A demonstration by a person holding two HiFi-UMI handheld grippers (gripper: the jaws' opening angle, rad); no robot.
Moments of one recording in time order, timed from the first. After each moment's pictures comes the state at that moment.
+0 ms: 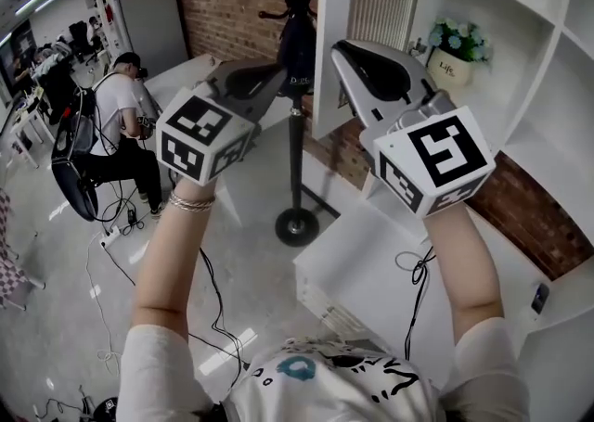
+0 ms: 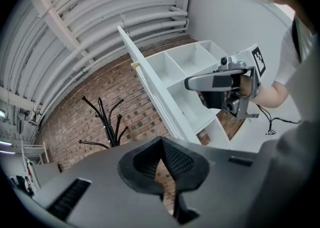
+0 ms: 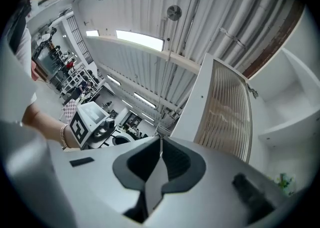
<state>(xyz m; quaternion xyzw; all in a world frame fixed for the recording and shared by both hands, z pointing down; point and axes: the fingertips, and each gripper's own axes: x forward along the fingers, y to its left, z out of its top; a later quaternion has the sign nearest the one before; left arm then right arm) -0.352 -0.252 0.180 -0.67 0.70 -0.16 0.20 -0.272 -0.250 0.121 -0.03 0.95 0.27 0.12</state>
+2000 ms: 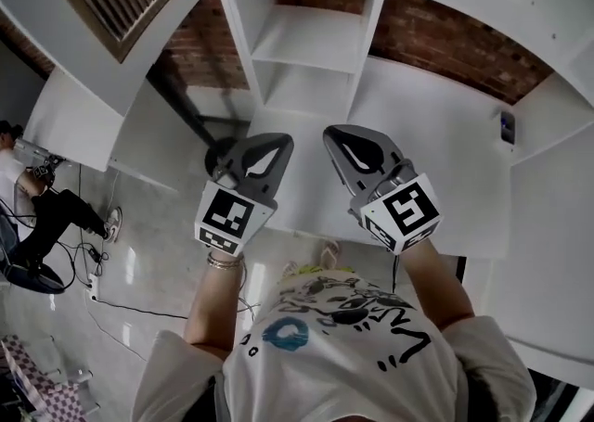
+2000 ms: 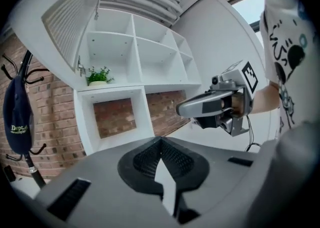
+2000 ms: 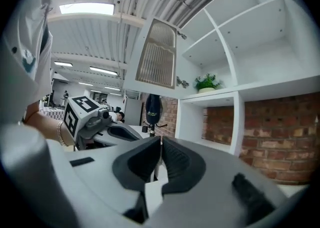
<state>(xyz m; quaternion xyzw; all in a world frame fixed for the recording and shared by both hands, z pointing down) -0.124 -0.351 0.455 -0.87 0.48 -0.15 0.04 -0.080 -0.359 0.425 -0.24 0.97 0.04 -0.07</state>
